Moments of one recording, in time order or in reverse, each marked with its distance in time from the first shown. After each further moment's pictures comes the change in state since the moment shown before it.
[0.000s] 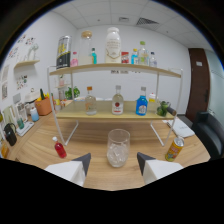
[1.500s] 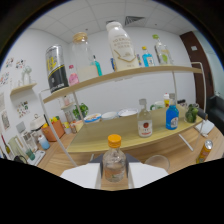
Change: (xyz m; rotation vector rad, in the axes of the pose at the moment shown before) arm -0.072 -0.073 0.081 0.091 -0.119 0.215
